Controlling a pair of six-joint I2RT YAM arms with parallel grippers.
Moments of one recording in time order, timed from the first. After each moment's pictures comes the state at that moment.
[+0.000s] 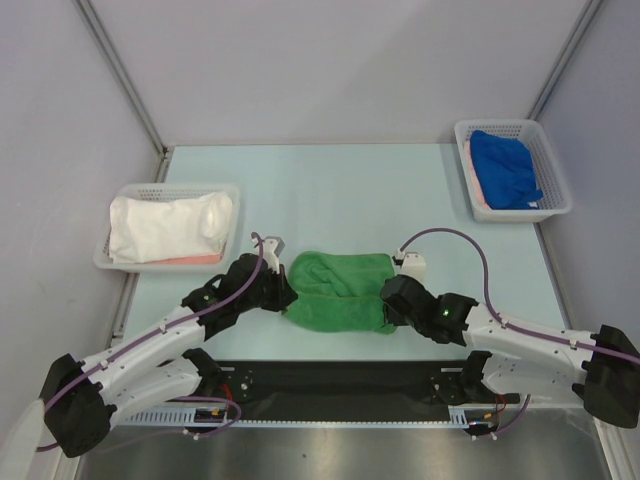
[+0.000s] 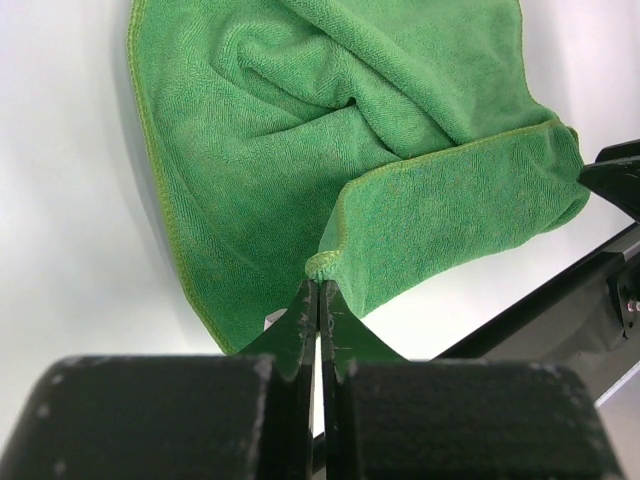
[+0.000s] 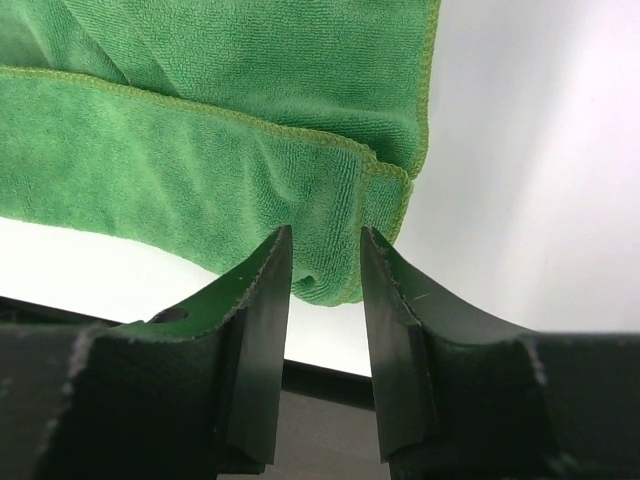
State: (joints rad) left arm -0.73 0.91 0.52 -0.29 0.02 -0.56; right arm 1.02 1.02 0.59 -0.51 0.44 0.82
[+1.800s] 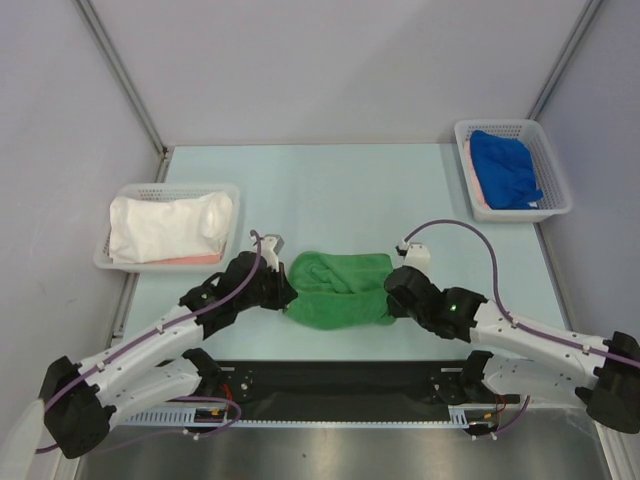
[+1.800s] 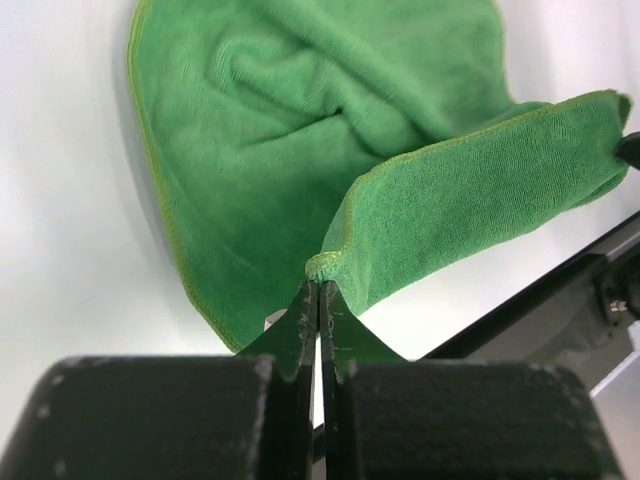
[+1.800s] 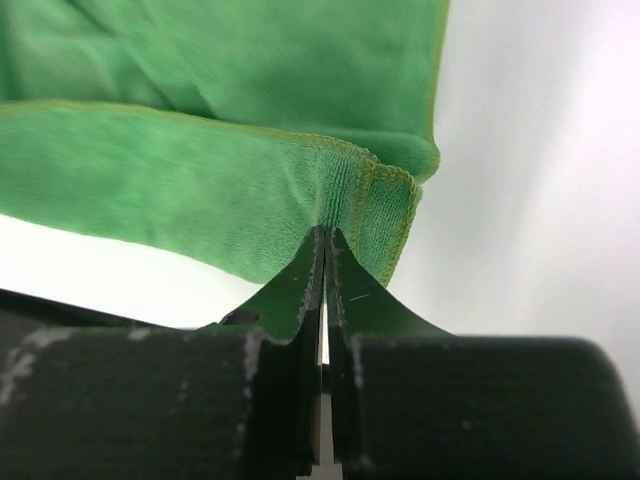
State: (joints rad) left arm -0.73 0.90 0.54 -0.32 0.02 -0.56; right arm 1.00 0.99 0.64 -0.54 0.44 0.81
